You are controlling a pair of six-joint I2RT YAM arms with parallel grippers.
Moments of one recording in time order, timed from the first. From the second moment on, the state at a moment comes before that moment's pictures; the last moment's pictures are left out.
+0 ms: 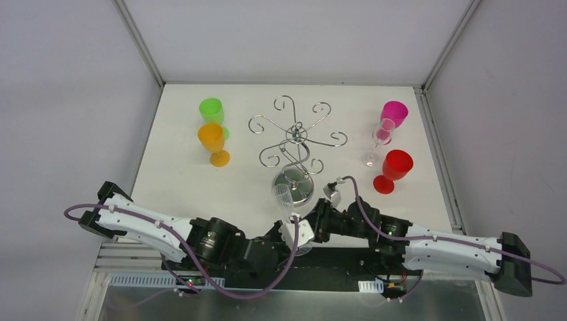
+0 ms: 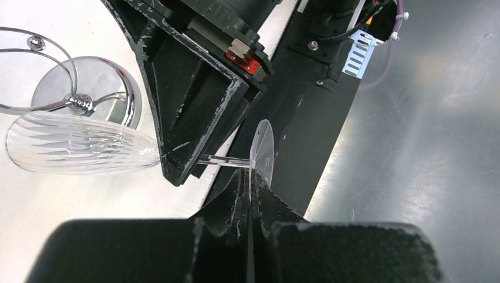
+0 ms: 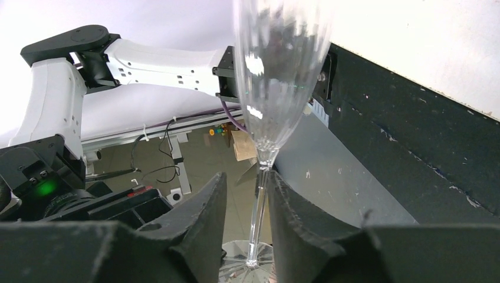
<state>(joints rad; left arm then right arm) -1.84 1.08 1.01 -0.55 -0.61 -0.37 1.26 0.70 0.33 0.11 -0.09 1.55</state>
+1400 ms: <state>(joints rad) -1.86 0.82 0.90 -0.55 -0.70 -0.48 1.29 0.52 0.40 -0.20 -0.15 1.29</state>
